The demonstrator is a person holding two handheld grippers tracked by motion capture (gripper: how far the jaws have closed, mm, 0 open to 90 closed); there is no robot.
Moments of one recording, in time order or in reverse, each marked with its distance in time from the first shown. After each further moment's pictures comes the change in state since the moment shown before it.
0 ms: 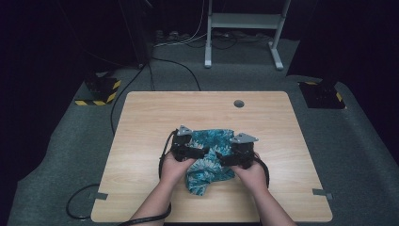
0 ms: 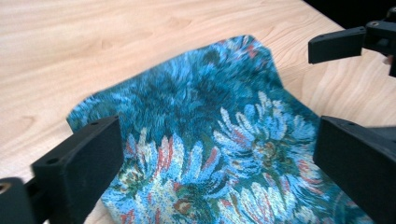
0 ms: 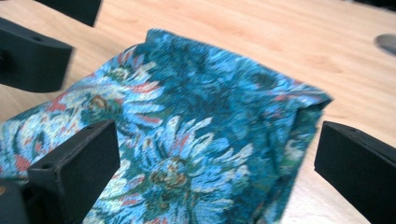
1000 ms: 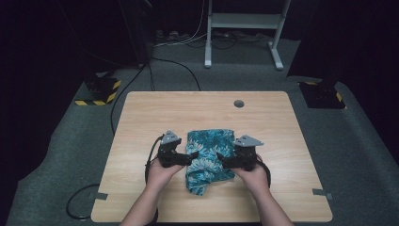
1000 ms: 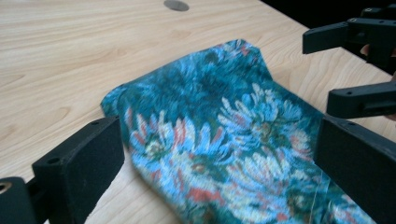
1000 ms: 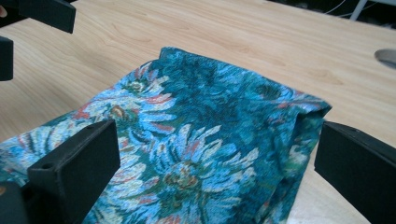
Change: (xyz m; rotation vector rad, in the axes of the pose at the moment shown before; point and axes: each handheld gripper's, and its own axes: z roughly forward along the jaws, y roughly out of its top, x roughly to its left) left arm 0.017 -0.028 -0.038 -0.077 -0.029 0.025; right arm 0.001 -0.008 -0.011 -0.070 0.048 0.022
